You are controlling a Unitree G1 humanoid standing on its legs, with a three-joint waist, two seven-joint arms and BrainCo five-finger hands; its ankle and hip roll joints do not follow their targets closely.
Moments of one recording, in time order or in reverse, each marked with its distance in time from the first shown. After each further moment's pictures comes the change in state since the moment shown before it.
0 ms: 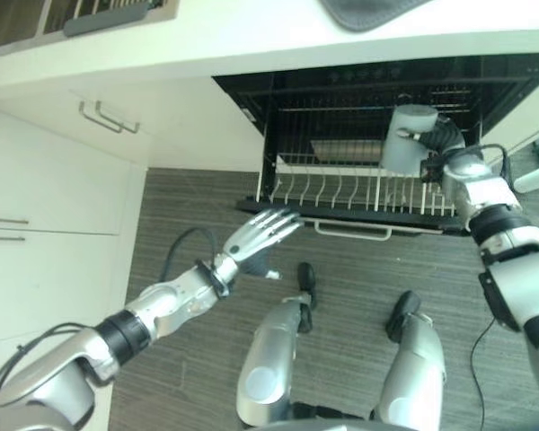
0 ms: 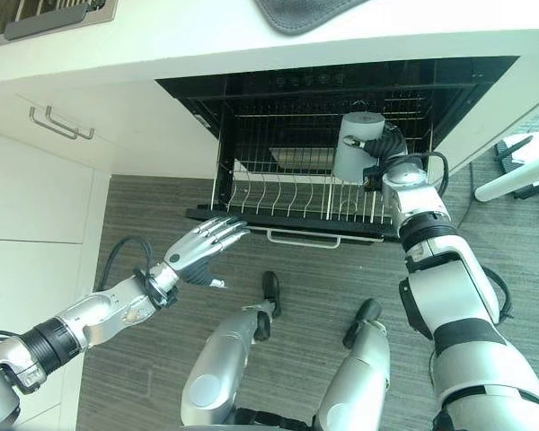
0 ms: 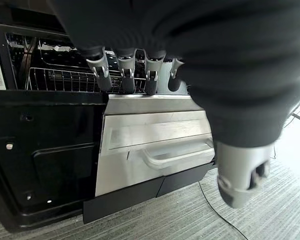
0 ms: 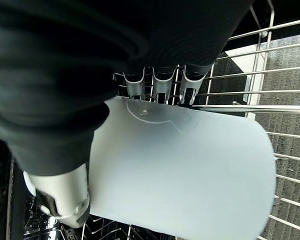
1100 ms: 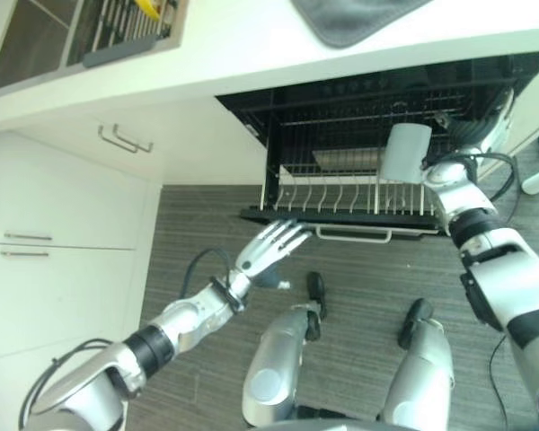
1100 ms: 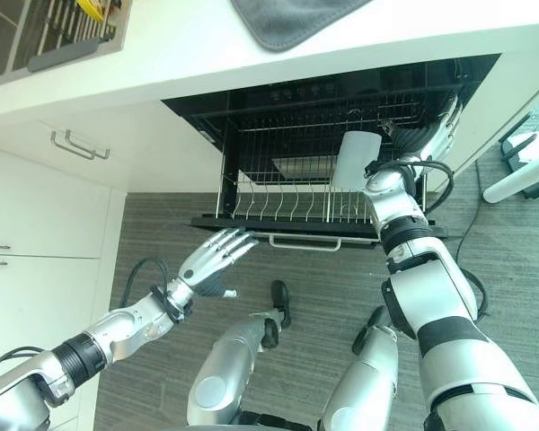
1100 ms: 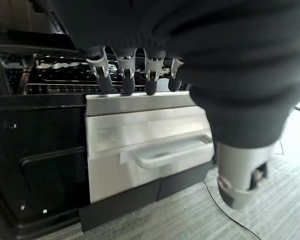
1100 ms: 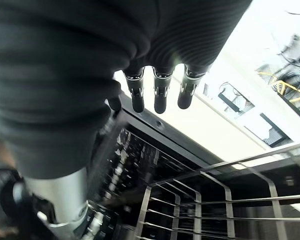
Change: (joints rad) left arm 0.119 -0.168 -0.003 0.134 0.158 0.021 0.123; right arm 0.027 0.116 -0.052 0.046 -0.164 -0.181 -0.761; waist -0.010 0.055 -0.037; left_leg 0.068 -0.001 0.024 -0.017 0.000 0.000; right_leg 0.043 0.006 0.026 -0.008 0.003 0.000
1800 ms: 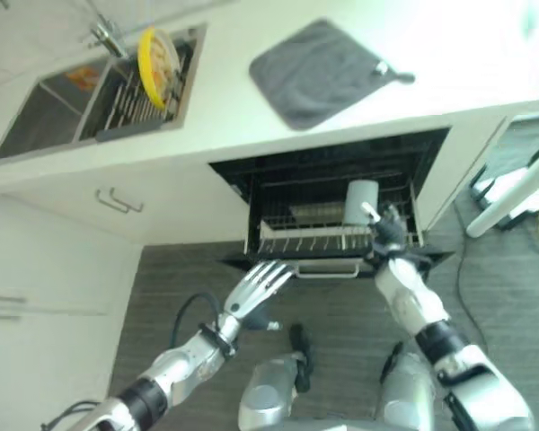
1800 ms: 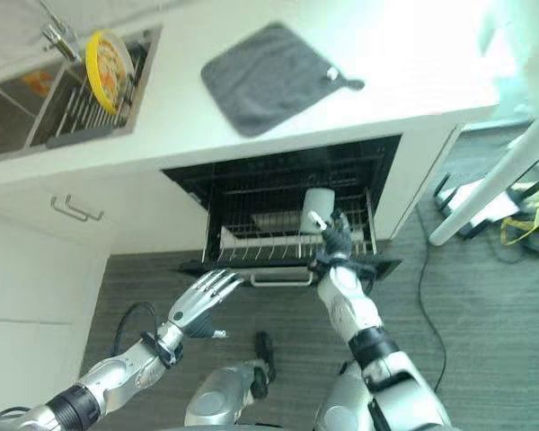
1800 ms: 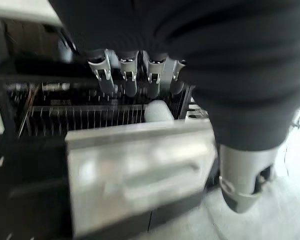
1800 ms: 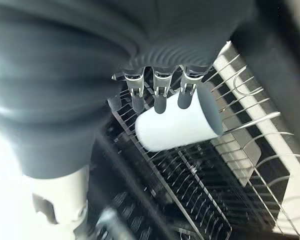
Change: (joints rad) left arm 0.287 -0.063 0.172 0.022 0.060 0.000 0.001; right arm 0.840 0.185 0.063 -0.719 0.526 -0.082 0.486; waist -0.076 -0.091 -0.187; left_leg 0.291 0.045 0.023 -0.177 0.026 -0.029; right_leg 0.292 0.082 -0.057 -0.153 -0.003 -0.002
